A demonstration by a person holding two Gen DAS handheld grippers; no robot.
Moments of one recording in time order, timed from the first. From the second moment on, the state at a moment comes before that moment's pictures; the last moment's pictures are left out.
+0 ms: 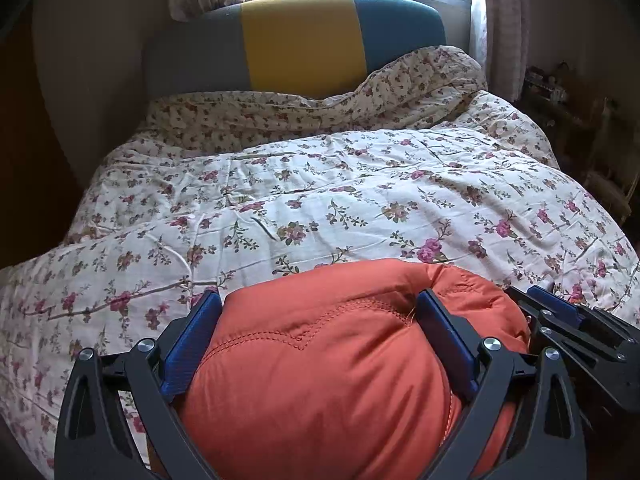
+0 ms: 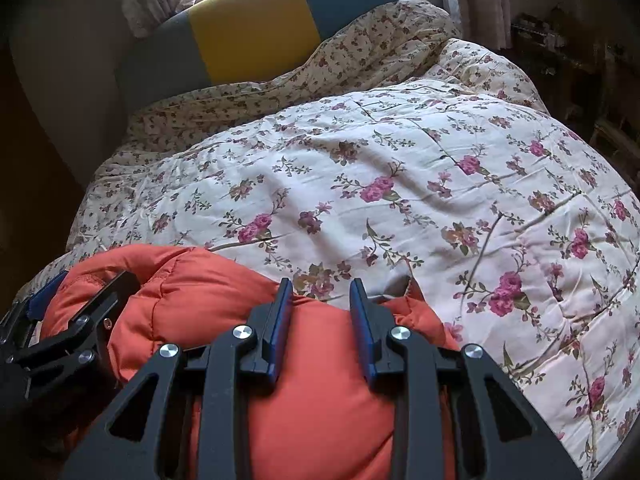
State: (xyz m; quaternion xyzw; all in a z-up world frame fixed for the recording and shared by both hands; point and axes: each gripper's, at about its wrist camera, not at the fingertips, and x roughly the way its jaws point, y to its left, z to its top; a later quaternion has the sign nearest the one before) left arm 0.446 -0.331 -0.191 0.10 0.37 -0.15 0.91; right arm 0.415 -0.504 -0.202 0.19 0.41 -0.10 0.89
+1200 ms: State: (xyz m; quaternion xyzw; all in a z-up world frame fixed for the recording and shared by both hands) left arm 0.366 -0.198 -0.202 -0.10 0.47 -0.27 0.84; right arm 0.270 -0.542 -0.209 0.37 0.43 0.01 0.82
